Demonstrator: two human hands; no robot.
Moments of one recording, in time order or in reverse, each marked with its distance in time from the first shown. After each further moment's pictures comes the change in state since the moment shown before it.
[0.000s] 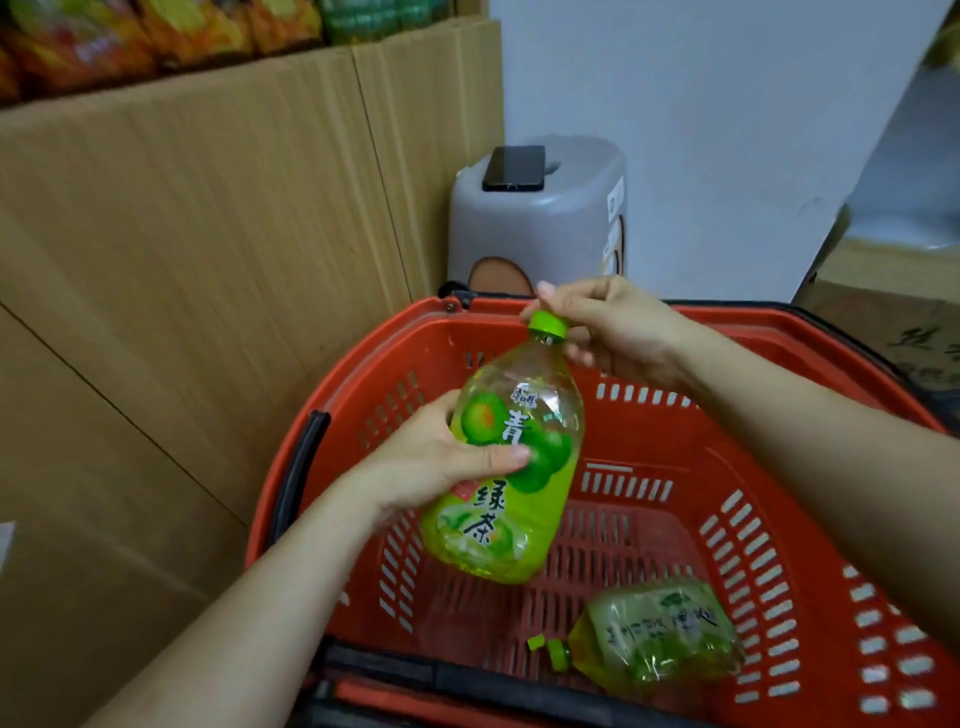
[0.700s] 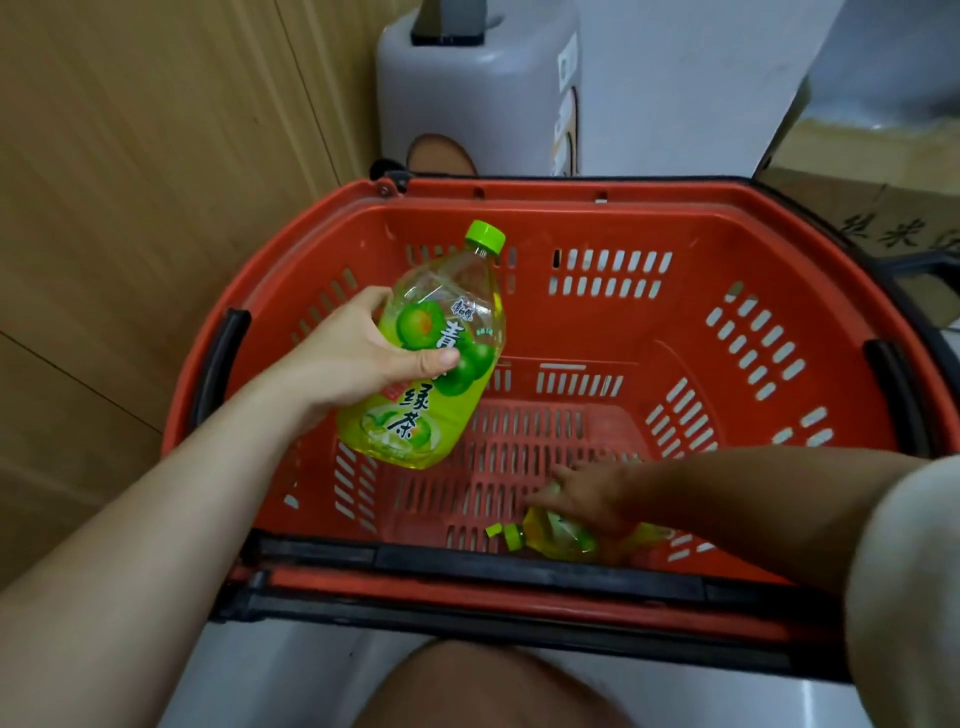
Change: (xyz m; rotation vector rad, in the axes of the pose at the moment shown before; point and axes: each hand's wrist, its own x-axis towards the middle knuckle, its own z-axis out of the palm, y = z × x) left_hand -0.001 -0.004 -0.001 0.250 0.171 -0.065; right_hand -0.085 0.242 0.017 -1.528 -0.873 0.372
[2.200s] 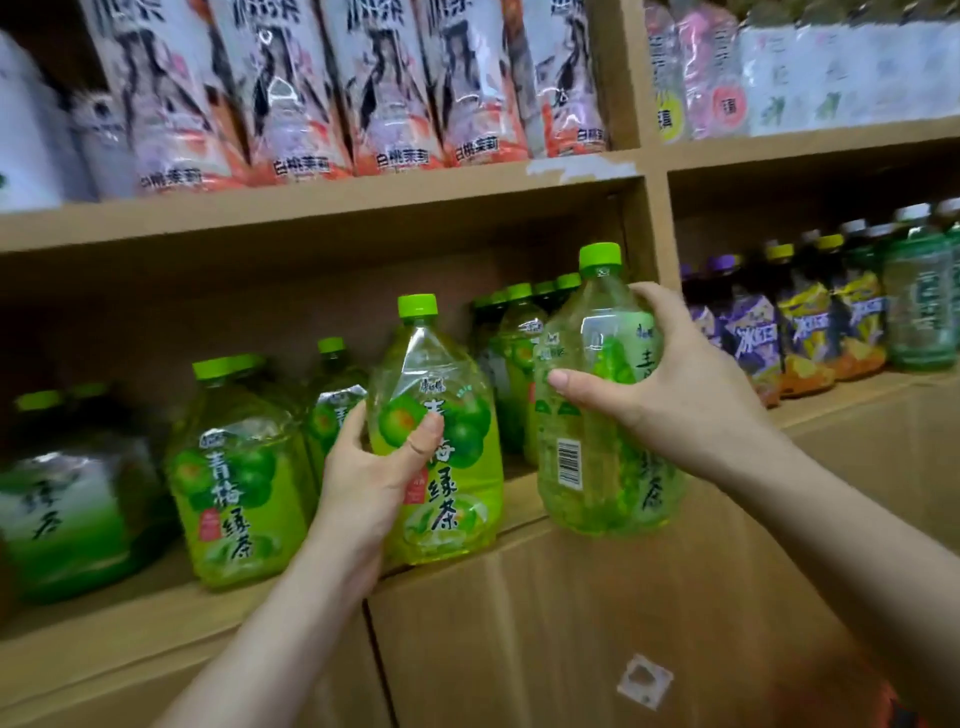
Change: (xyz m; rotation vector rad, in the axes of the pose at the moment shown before) left_hand -0.362 0.089 -0.319 -0.263 1.257 0.365; right_hand -0.257 -0.353 -0.447 0.757 1.569 -0.589
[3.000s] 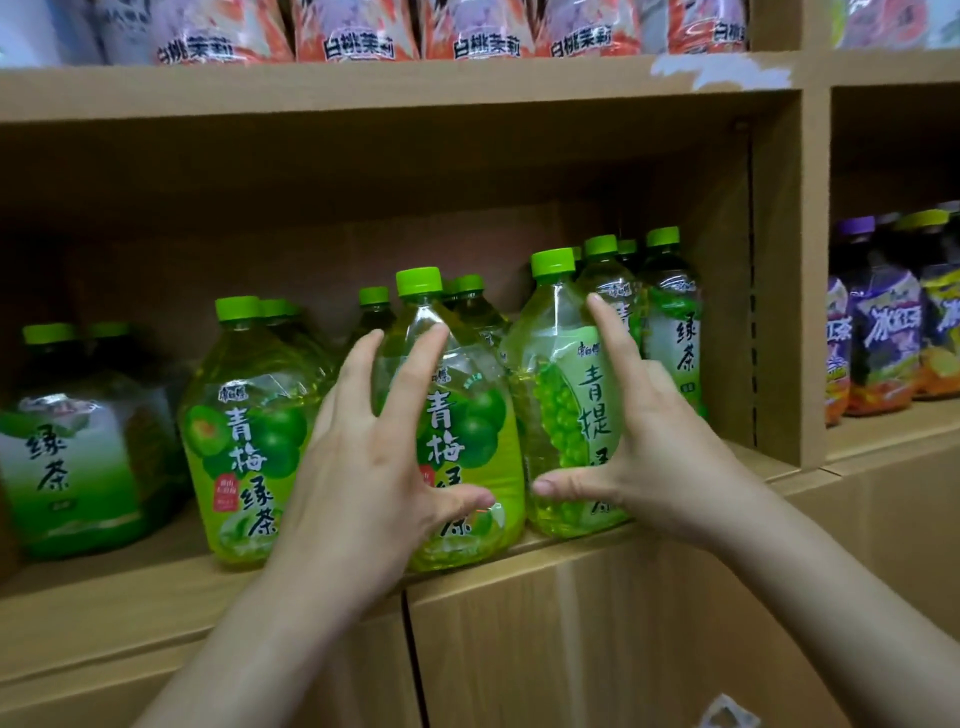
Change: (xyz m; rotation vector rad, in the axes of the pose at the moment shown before) left_hand 0.005 -0.009 -0.041 1.244 0.011 0.481; right_hand 0.004 0.007 0.100 -0.039 -0.318 -0.187
